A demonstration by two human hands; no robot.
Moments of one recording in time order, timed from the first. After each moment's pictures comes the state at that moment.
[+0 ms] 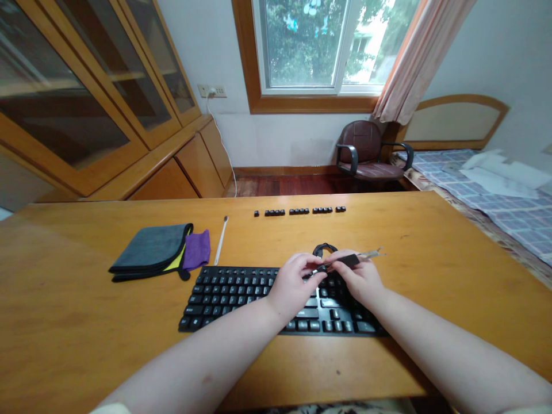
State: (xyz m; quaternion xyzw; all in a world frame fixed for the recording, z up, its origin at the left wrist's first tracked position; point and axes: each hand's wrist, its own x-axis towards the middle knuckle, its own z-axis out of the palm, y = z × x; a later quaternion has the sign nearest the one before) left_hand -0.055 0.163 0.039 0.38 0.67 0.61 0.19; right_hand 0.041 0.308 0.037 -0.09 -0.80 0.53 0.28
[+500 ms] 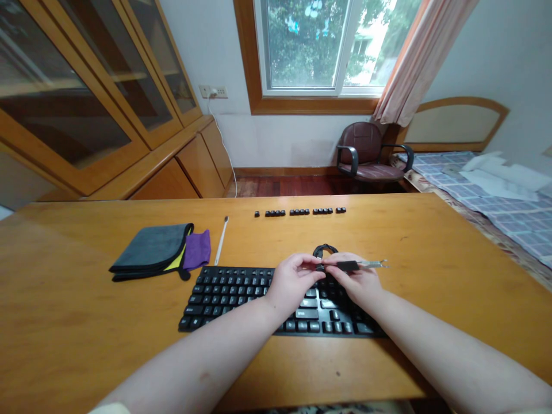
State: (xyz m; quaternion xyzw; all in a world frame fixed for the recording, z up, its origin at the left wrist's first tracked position) left_hand -0.057 0.167 0.041 0.24 0.60 0.69 0.31; right_hand 0.043 0.307 0.037 -0.05 -0.86 0.39 0.32
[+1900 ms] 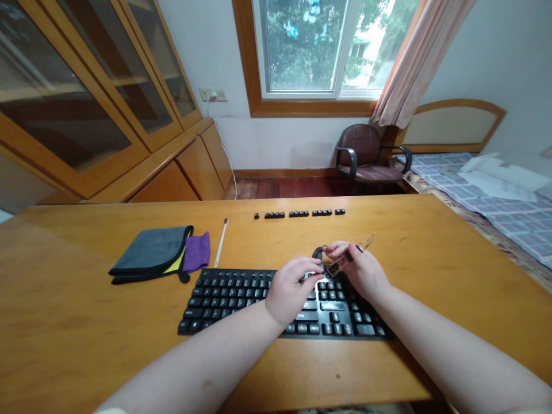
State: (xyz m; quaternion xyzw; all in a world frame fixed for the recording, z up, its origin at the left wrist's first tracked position) left_hand -0.058 0.157 0.043 0.47 0.68 0.56 0.00; right_hand 0.031 0.319 0.031 -0.12 -0.64 0.71 0.26
